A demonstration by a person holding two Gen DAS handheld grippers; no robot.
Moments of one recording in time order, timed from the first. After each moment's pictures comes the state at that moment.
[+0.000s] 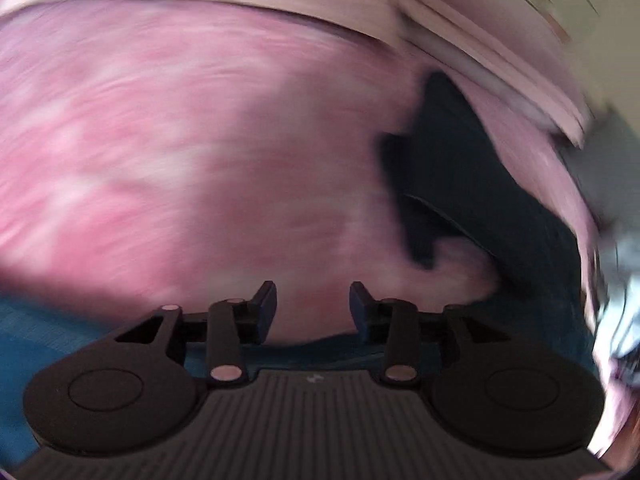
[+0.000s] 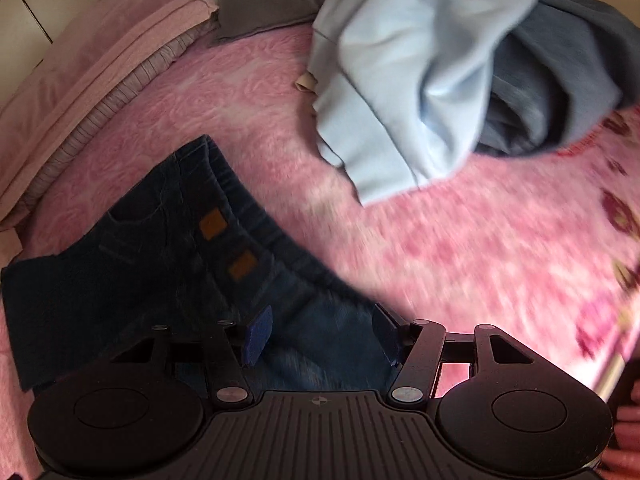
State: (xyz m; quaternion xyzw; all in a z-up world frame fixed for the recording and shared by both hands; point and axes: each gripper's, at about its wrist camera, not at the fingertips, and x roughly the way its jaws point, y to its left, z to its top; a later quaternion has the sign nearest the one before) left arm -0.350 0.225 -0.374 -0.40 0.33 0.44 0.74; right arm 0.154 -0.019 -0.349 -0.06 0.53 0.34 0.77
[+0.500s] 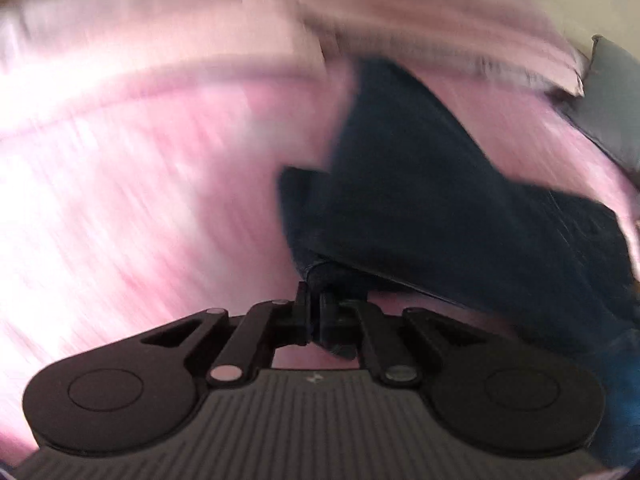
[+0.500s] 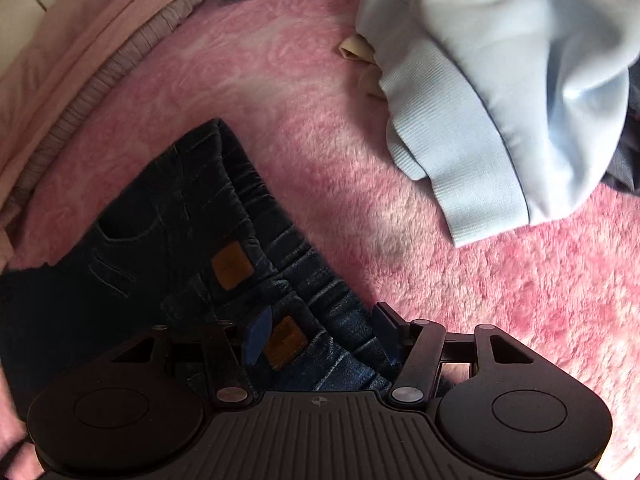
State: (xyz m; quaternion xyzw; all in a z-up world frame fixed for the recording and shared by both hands) left arm -0.253 0.266 -0.369 -0.22 0.33 0.51 0.77; right arm 0.190 0.064 -0.397 -0.09 0.57 0.36 0.74
